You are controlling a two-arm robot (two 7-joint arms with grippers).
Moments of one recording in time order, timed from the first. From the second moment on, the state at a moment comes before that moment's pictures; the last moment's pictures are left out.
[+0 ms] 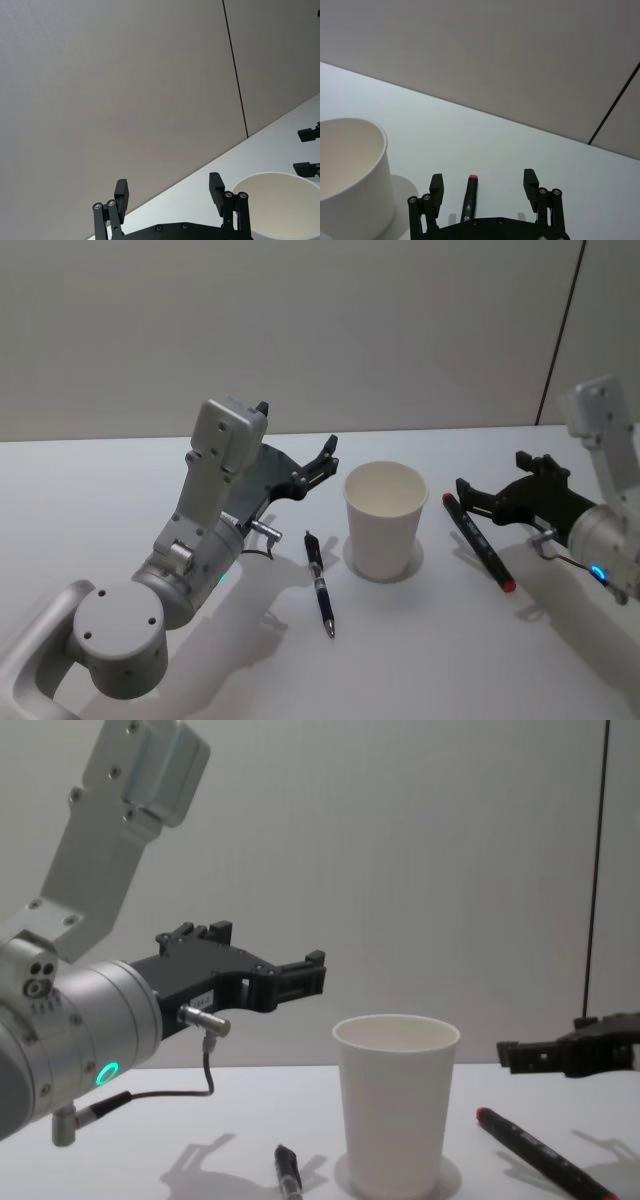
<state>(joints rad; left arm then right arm) -0.24 0.38 0.45 -1.63 -0.20 0.01 -0.01 0.21 0.29 -0.24 -1.62 0.16 0.43 0.24</state>
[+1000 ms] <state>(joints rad) -0.24 0.38 0.45 -1.63 -0.20 0.01 -0.01 0.47 0.23 -0.25 -1.56 0.02 0.95 0.42</state>
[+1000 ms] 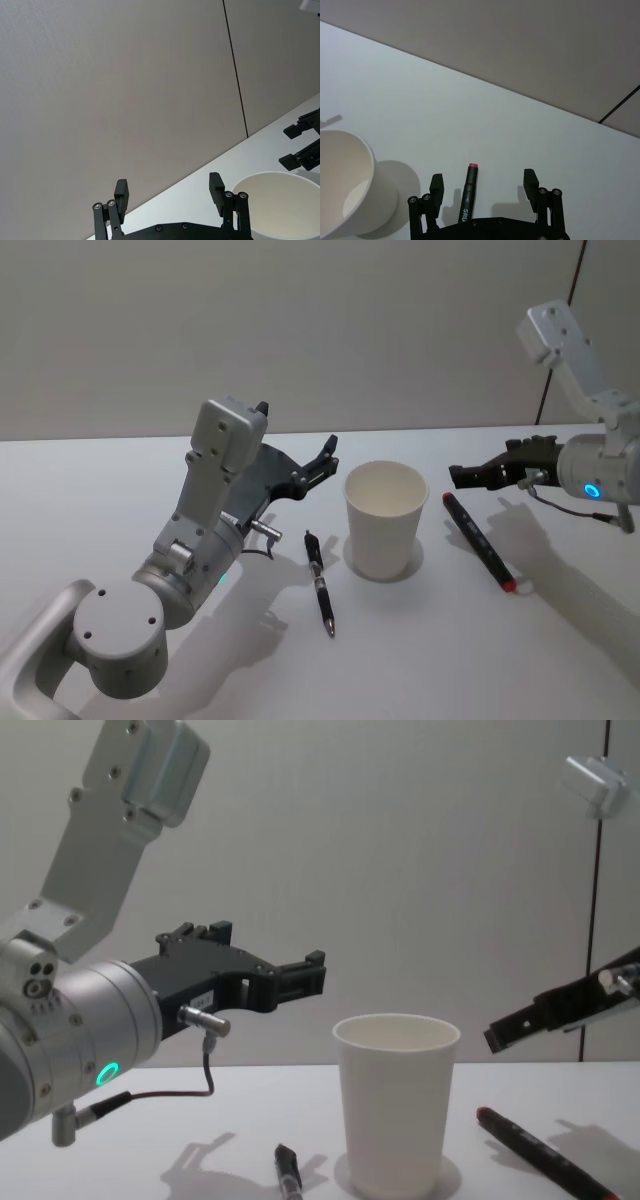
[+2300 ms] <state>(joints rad) -0.24 0.38 0.45 -1.63 -0.20 0.01 -0.01 0.43 0.20 -0.26 -1.47 0.05 0.96 0.33</state>
